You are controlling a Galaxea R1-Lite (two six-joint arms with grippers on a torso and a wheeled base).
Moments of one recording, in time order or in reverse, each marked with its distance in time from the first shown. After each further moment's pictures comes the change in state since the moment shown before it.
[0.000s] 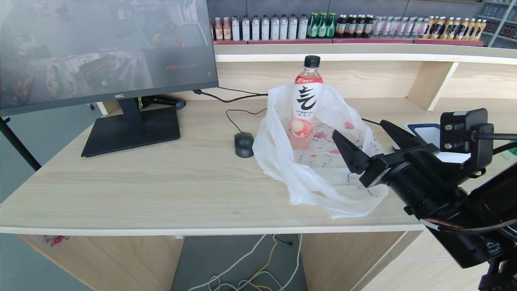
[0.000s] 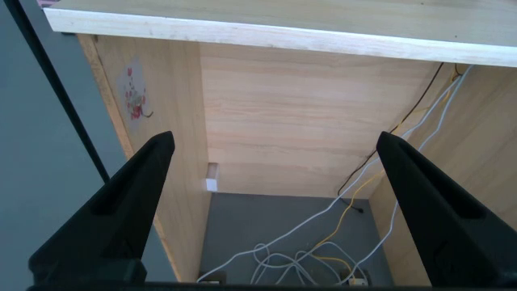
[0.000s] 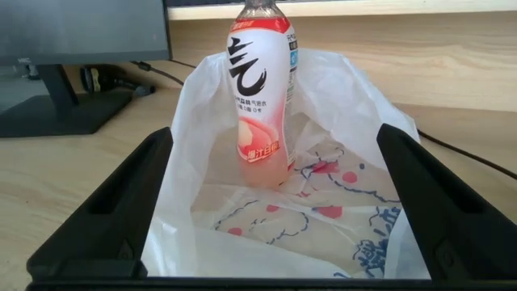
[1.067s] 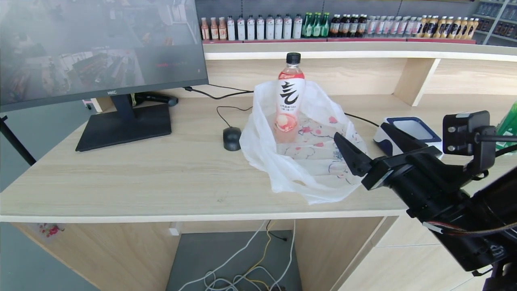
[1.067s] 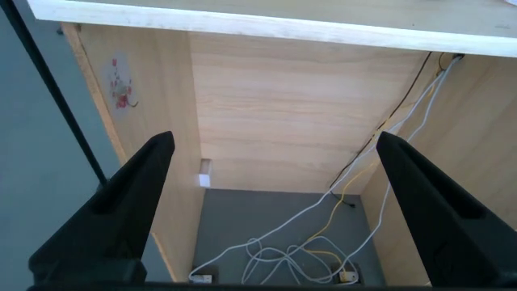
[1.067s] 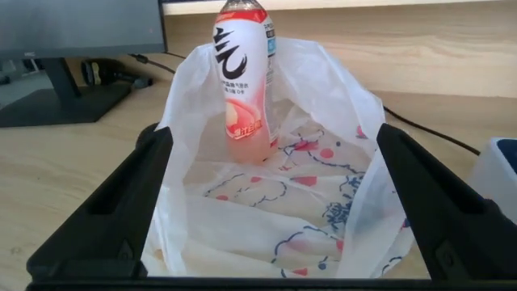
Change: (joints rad) left arm 0.001 0.000 0.000 0.000 0.000 -0.004; right arm 0.006 -0.011 0.014 0.003 0.002 0.008
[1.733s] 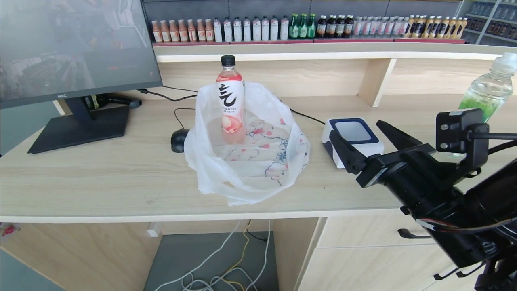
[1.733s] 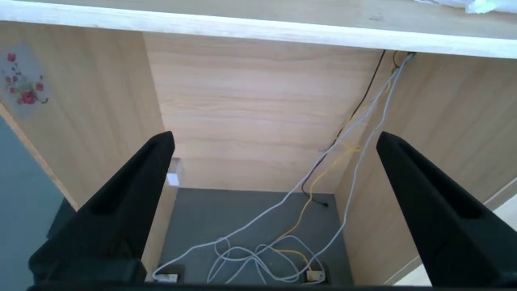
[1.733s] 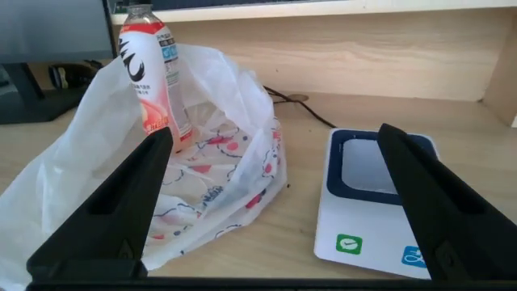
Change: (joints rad) left arm 0.000 0.000 0.000 0.000 0.000 0.000; right arm -0.001 0.025 -0.031 -0.001 -0.003 0.000
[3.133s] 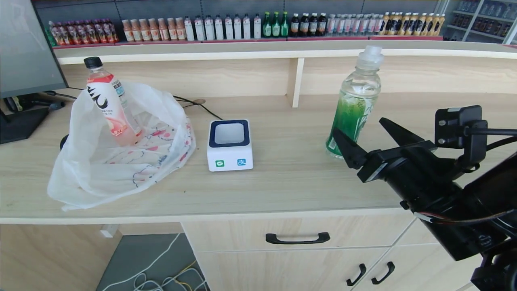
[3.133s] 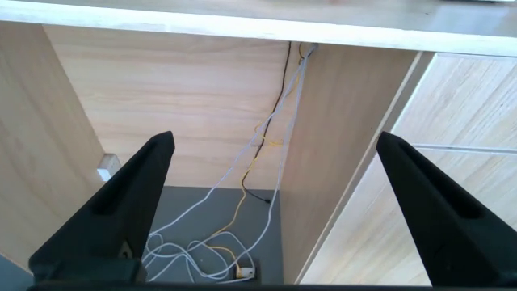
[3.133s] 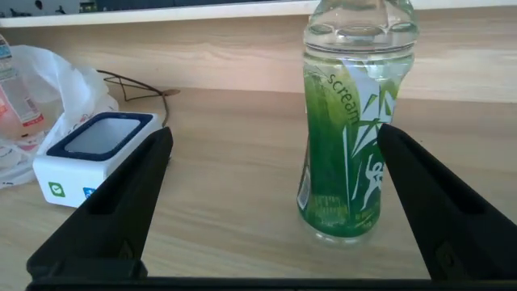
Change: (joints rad) left arm -0.001 0.000 0.000 0.000 0.000 -0.001; right arm -0.022 0.010 -0.014 0.000 -0.002 -0.009
